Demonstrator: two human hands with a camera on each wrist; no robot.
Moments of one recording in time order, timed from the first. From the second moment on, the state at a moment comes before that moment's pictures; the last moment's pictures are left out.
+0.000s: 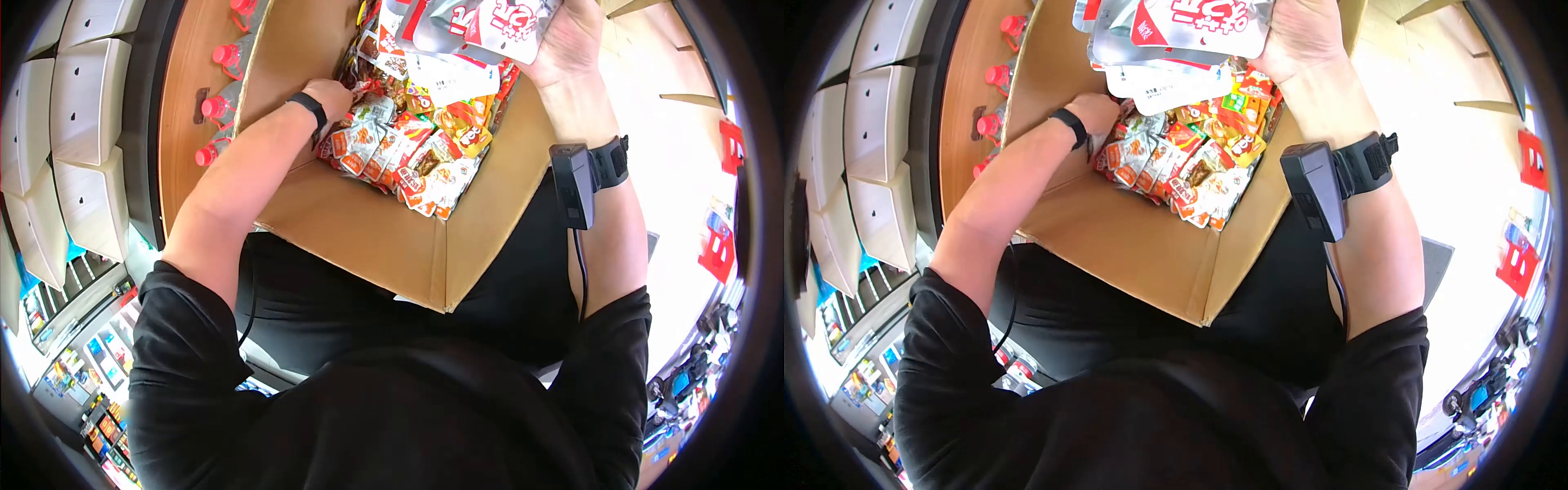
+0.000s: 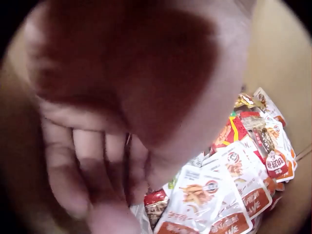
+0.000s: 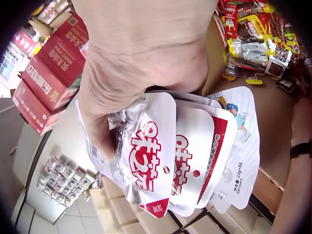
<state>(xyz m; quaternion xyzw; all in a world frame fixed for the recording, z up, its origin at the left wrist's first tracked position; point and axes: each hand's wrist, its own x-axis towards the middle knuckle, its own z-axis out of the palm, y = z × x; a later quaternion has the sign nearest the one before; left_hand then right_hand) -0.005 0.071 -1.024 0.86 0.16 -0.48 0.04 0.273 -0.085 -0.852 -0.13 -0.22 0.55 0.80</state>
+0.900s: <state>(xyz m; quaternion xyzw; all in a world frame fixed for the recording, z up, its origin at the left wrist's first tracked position) 0.001 -0.022 -1.092 0.84 0.44 -0.27 0.15 0.271 -0.095 -0.850 -0.11 -0.21 0.59 0.77</state>
